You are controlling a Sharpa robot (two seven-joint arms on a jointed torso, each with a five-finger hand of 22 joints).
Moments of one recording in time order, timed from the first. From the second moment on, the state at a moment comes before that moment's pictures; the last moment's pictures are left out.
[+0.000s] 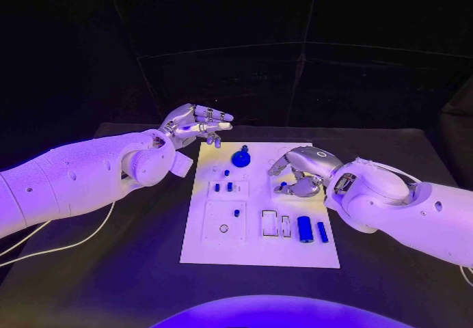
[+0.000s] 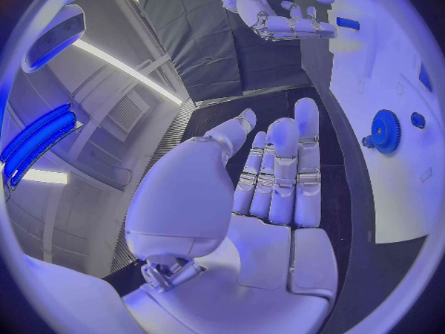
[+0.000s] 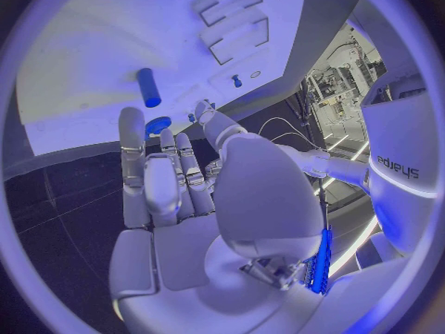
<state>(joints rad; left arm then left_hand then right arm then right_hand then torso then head) 1.22 -0.79 -0.07 1.34 -0.16 -0.06 0.39 1.31 -0.11 0.39 -0.06 0.05 1.01 0.18 0.10 0.07 1.07 0.11 0.29 0.08 1.20 0.03 1.03 0.52 0.17 1.18 0.12 0.63 0.68 1.12 -0.84 -0.04 1.69 -1.62 -0.32 -0.13 1.30 -0.16 0.34 -0.05 0.08 0.98 0.16 0.06 0.07 1.03 0.10 0.12 0.07 1.47 0.01 1.30 1.02 0.17 1.12 0.12 1.01 0.54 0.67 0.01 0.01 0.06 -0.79</state>
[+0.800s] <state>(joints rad) 1.22 -0.79 -0.07 1.34 -0.16 -0.05 0.39 1.31 -0.11 0.39 -0.06 0.05 1.01 0.18 0.10 0.07 1.06 0.12 0.29 0.08 1.20 0.03 1.03 0.52 0.17 1.18 0.12 0.63 0.68 1.13 -0.83 -0.04 1.64 -1.65 -0.16 -0.20 1.37 -0.10 0.27 -0.05 0.07 1.02 0.15 0.07 0.07 1.08 0.09 0.19 0.07 1.47 0.01 1.31 1.03 0.17 1.14 0.11 1.01 0.55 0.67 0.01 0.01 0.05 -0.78</state>
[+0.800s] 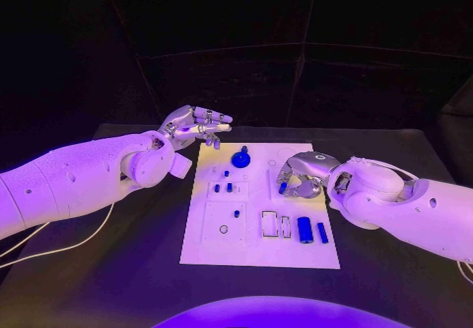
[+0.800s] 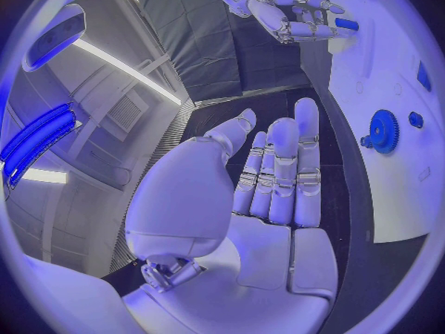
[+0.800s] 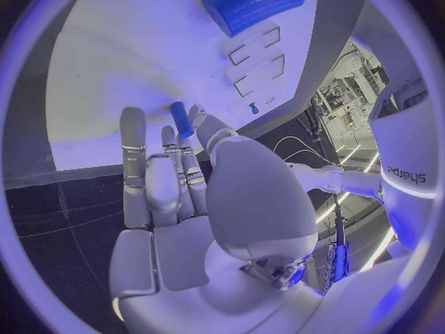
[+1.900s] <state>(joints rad) 1.22 -0.79 -0.07 1.33 -0.16 -0.05 0.39 1.31 -0.11 0.39 -0.06 0.05 1.01 0.18 0.10 0.07 1.06 0.11 0.29 0.08 1.20 0.03 1.03 0.52 0.17 1.18 0.12 0.63 0.68 1.13 -0.88 -0.01 1.77 -1.61 -0.28 -0.21 1.41 -0.04 0.45 -0.06 0.05 1.14 0.13 0.09 0.07 1.26 0.05 0.16 0.07 1.47 -0.02 1.35 1.09 0.17 1.18 0.07 1.07 0.63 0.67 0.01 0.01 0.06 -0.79</state>
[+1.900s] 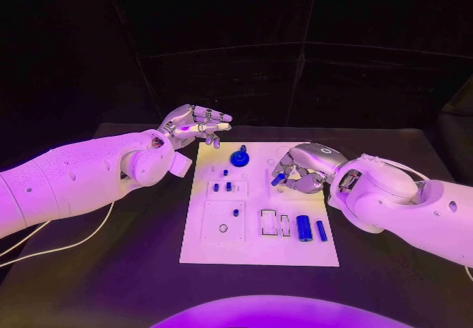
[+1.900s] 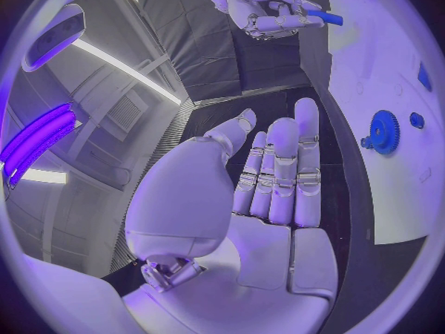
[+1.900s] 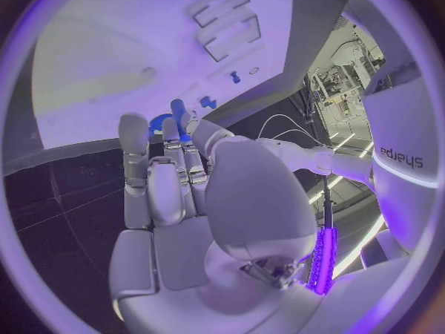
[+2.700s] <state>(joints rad) 1.22 -0.78 -0.07 1.33 -0.16 -0.05 0.39 1.31 -0.11 0.39 -0.06 0.05 1.01 0.18 0.10 0.07 1.06 0.11 0.29 0.08 1.20 0.03 1.03 0.52 0.17 1.18 0.12 0.63 0.67 1.10 -0.63 -0.04 1.70 -1.58 -0.21 -0.12 1.40 -0.06 0.47 -0.07 0.04 1.13 0.14 0.08 0.07 1.26 0.06 0.14 0.07 1.47 -0.02 1.35 1.07 0.17 1.17 0.09 1.07 0.61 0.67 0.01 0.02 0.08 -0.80</state>
